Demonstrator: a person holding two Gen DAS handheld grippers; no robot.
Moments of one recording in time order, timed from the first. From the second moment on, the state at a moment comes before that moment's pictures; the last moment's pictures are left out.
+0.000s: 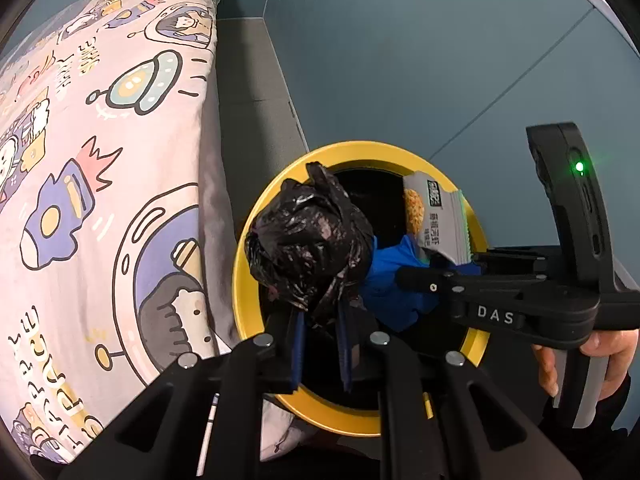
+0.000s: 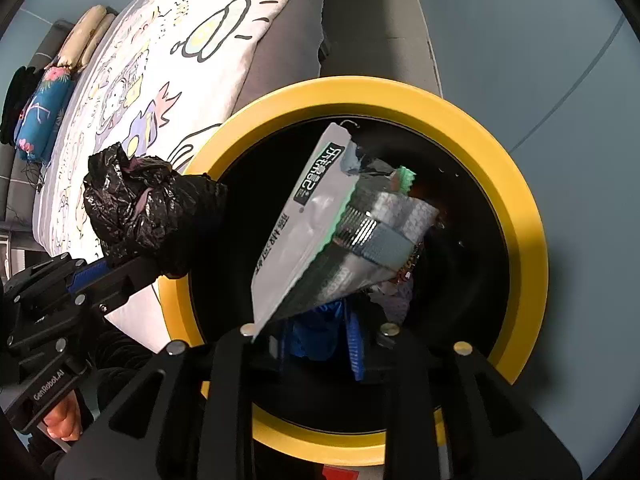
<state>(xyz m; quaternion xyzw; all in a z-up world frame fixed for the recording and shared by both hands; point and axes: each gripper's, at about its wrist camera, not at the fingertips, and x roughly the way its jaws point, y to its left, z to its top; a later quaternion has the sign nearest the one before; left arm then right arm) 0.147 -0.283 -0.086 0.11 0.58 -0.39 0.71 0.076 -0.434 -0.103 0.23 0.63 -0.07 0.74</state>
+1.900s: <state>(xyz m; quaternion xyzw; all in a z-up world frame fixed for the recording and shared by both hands) 0.109 0.049 -0.008 -0.06 0.31 -0.06 0.95 0.134 -0.213 -0.019 0.04 0.40 -0.03 0.92</state>
